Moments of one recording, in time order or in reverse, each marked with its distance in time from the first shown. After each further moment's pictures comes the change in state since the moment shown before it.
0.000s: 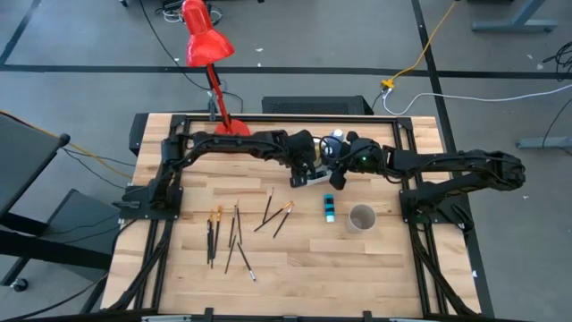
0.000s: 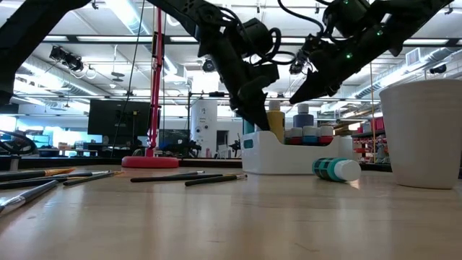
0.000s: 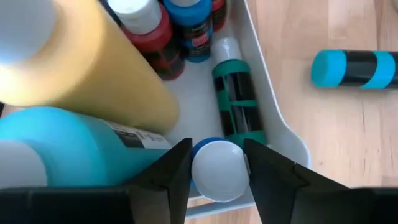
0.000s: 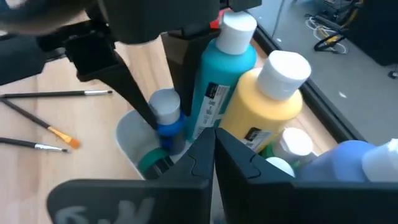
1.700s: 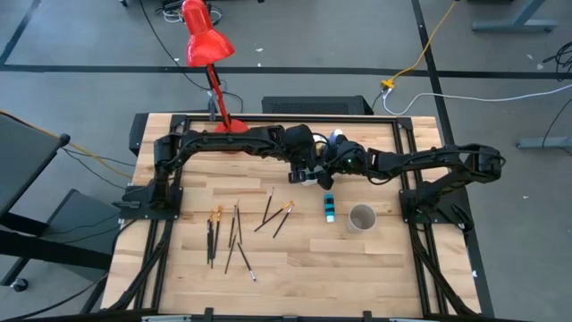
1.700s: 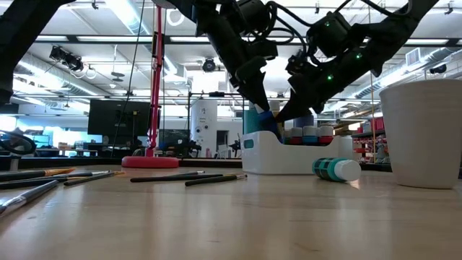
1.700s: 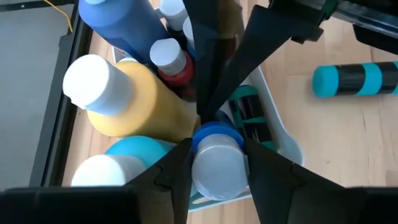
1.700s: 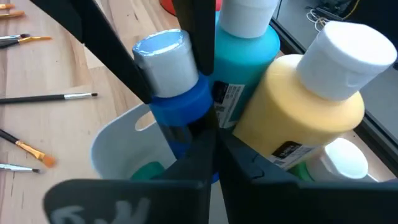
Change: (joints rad) left arm -0.015 -0.070 0.051 -0.051 -0.085 0.110; right arm -0.006 0.232 0.000 0.228 0.011 0.025
